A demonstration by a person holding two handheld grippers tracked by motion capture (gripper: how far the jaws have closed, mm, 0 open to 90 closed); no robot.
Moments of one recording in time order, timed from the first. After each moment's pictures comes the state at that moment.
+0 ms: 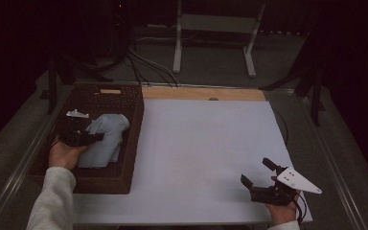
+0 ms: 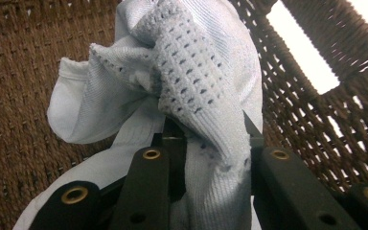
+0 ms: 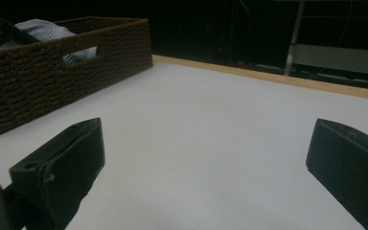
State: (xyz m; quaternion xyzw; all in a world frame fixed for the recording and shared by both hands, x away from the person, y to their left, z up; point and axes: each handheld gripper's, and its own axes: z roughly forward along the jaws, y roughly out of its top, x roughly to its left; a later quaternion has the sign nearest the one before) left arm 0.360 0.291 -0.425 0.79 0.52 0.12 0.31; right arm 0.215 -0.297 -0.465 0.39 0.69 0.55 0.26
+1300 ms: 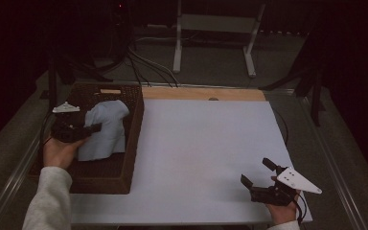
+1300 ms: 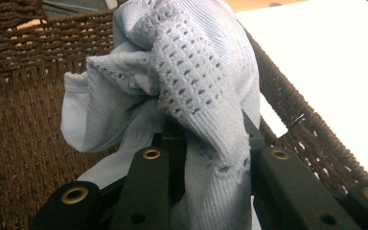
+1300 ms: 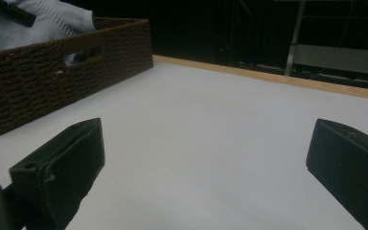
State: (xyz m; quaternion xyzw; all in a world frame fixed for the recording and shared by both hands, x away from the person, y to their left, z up) left arm 0.350 0.294 -0.392 0.76 0.50 0.15 0.39; right arm 0.215 -0.297 -0.465 0.39 0.69 0.55 0.26
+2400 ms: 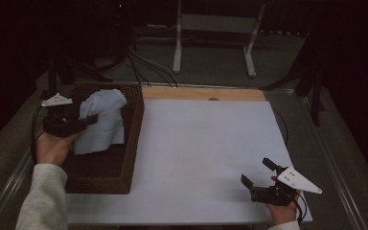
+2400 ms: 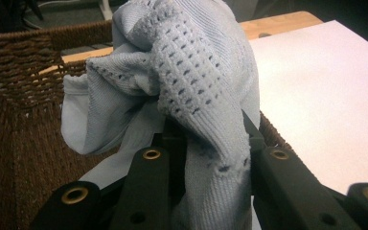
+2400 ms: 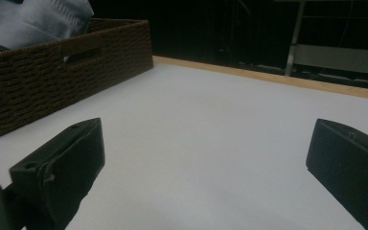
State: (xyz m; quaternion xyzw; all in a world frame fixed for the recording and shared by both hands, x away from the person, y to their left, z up) left arm 0.344 0.295 -0.359 0.75 0.48 0.18 0.41; right arm 0.216 -0.298 -0.465 0.39 0.69 0.55 0.26
